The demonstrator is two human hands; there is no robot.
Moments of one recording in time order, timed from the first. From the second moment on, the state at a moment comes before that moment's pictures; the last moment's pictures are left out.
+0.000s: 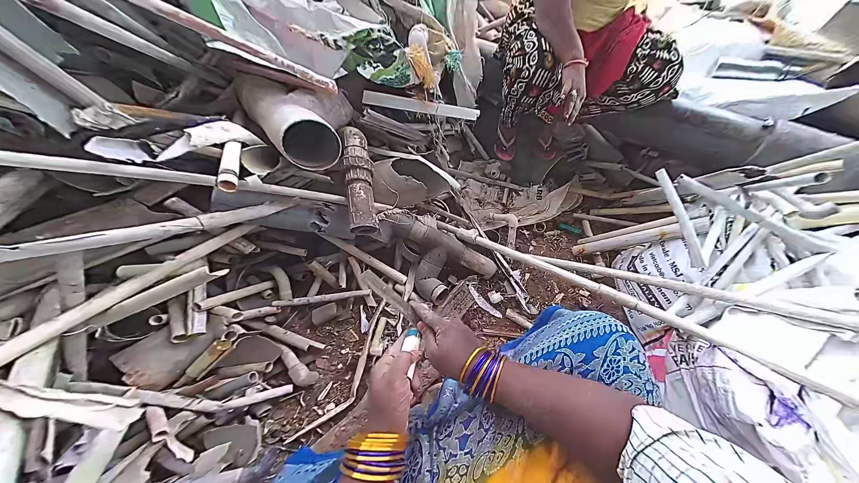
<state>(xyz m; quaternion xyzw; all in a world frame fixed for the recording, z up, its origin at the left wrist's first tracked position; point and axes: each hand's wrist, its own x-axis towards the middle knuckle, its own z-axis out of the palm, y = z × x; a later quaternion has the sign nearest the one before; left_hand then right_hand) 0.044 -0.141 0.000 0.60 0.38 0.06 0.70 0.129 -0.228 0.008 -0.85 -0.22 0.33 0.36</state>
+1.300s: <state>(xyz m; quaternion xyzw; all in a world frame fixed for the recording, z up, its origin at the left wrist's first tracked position) 0.038 -0.136 -0.004 0.83 0.28 0.01 0.48 0.143 -0.223 -0.006 -0.84 -0.21 0.32 0.37</state>
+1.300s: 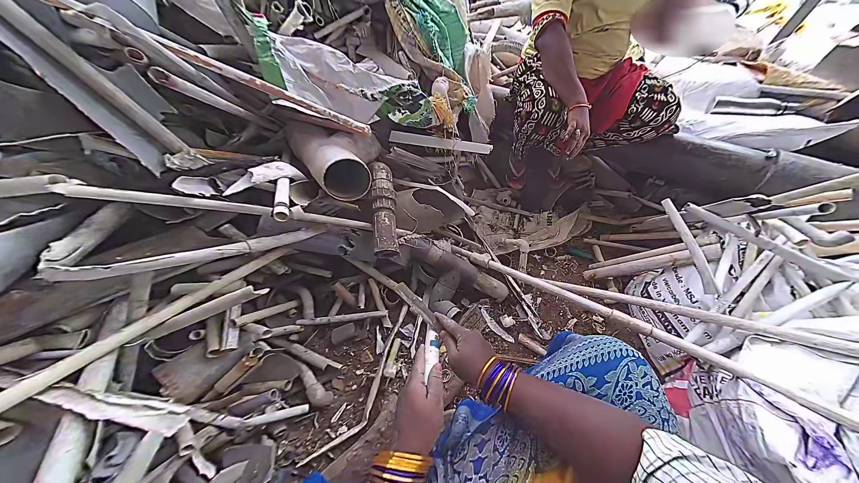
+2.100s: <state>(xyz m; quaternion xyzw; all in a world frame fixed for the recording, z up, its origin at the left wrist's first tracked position) 0.038 -0.133 -0.019 0.87 0.21 0.03 0.46 0.149 -0.227 -0.007 -0.84 -0.19 0.30 0.40</state>
